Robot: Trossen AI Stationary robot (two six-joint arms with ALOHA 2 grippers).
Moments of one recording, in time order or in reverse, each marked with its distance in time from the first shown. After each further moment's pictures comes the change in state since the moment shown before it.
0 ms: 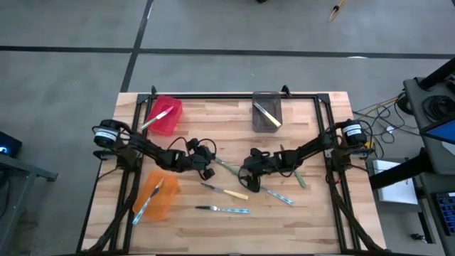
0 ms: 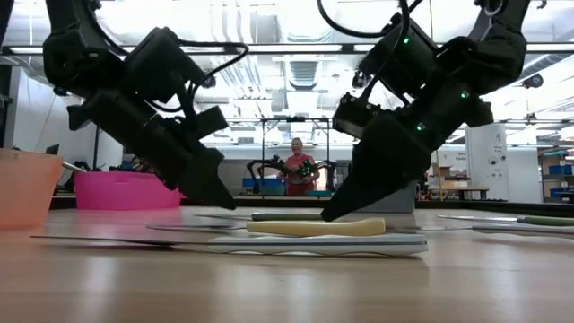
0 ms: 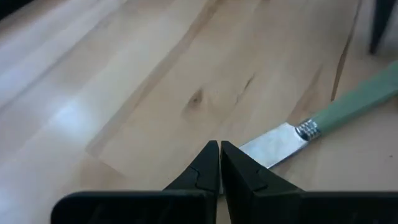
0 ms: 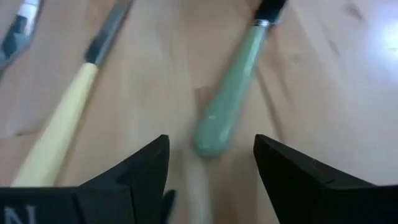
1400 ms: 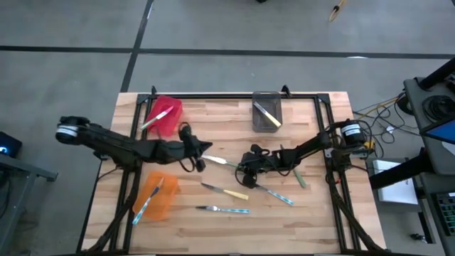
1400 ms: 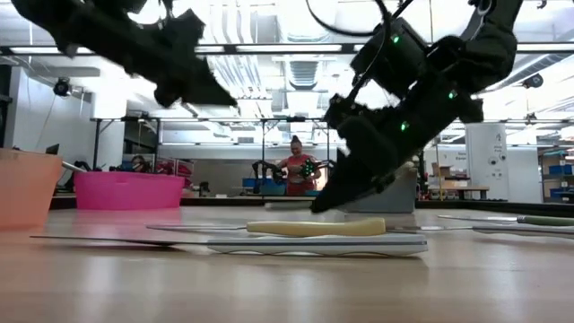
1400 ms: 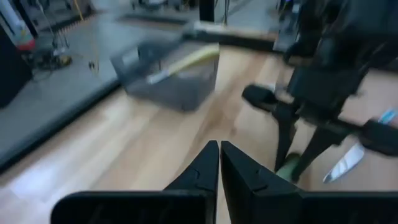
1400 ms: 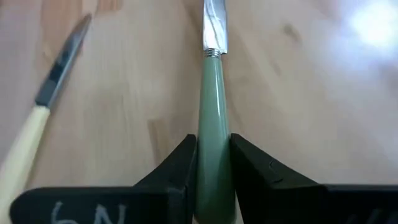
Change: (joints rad) left arm -0.004 -0.528 -0.002 -0.159 0.021 0.154; right arm -0.025 -0.007 0.030 -0.020 0.113 0.064
